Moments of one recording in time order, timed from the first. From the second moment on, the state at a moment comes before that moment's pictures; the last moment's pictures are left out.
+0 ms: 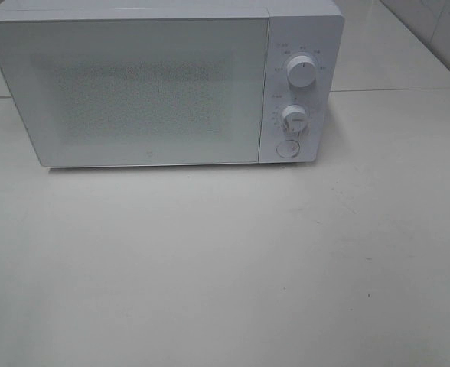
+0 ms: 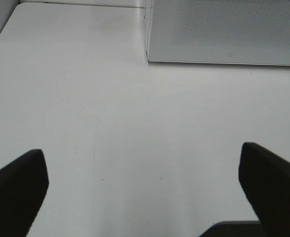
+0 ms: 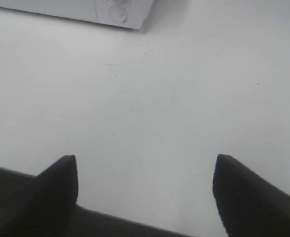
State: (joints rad) left arm 0.00 0.00 -0.52 -0.07 1.08 -0.02; right arm 0.26 0.12 -0.54 -0.05 1.06 0.05
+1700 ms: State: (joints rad) left arm 0.00 0.00 -0.52 -0.07 1.08 -0.02; right arm 0.13 0.21 -0.52 -0.09 0.72 0.08
